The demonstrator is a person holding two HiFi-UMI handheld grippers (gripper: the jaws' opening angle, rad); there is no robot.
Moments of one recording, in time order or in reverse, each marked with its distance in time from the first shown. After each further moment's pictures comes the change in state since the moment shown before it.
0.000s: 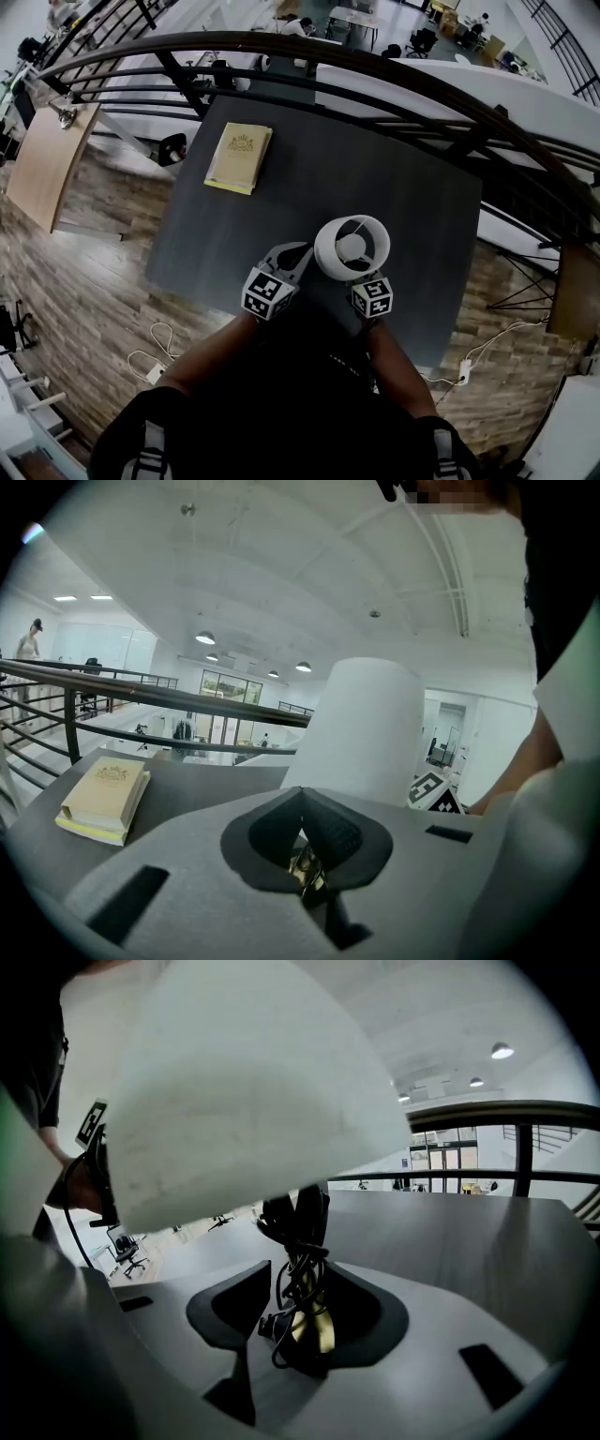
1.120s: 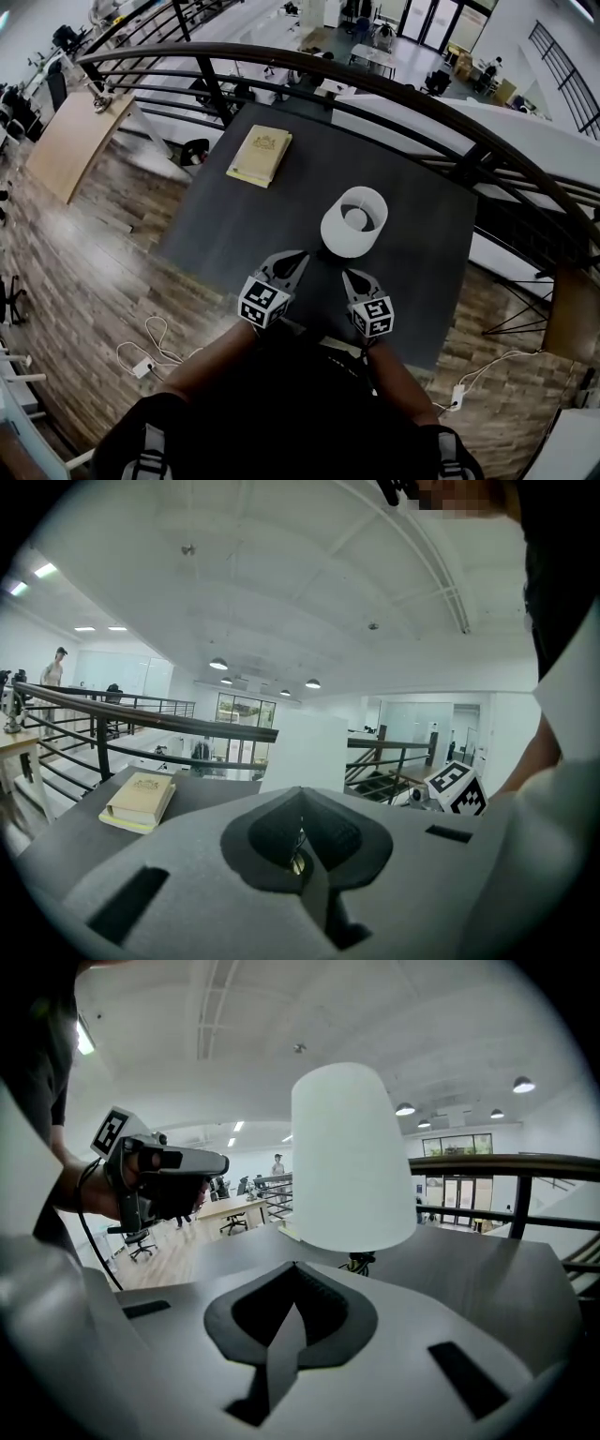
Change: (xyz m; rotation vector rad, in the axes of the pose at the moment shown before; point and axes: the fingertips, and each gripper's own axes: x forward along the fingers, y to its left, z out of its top) left arm -0.107 -0.087 -0.003 0.047 -0.124 0.121; right arm -0.116 0.092 -0.004 -0.147 -0.082 0.041
